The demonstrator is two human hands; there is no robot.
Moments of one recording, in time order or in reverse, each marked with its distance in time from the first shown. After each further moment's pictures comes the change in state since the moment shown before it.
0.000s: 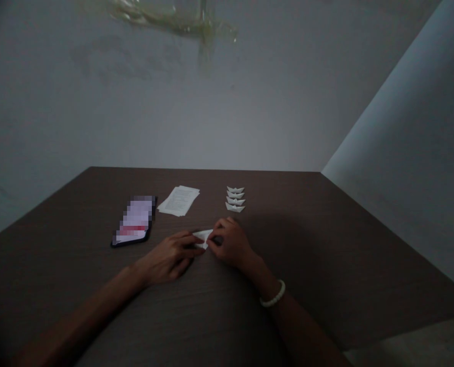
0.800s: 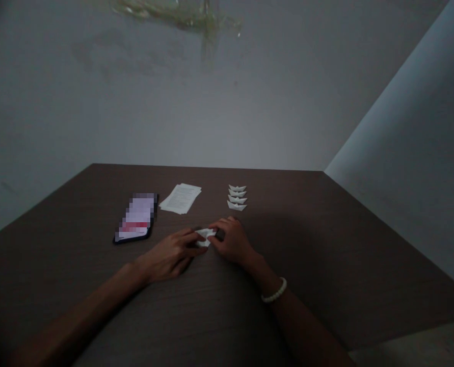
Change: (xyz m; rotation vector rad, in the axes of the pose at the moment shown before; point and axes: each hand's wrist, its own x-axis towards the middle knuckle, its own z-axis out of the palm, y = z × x) left_hand 0.000 0.001 0.000 0.040 -0.063 -0.006; right_hand 0.002 0.007 0.008 0.093 0.011 0.057
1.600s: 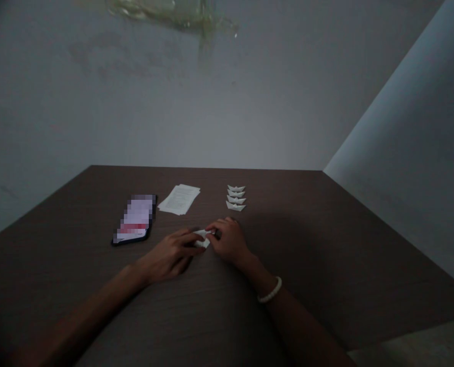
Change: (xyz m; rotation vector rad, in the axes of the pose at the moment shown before) left_hand -0.001 -0.002 0.005 -0.005 0.051 -0.014; right_hand 0.003 -0.004 0.007 0.020 0.043 0.072
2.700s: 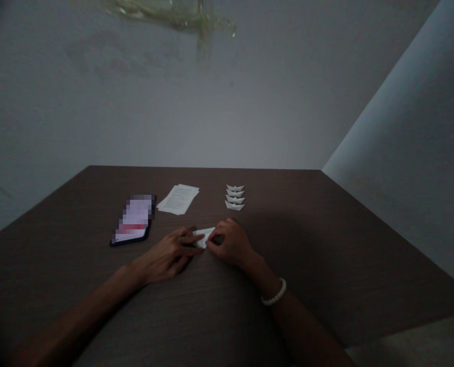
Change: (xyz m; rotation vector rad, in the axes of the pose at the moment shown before) left_hand 0.003 0.003 -0.007 -0.061 0.004 0.016; right_hand -0.009 -0.001 -0.013 -0.051 -0.063 -0.075
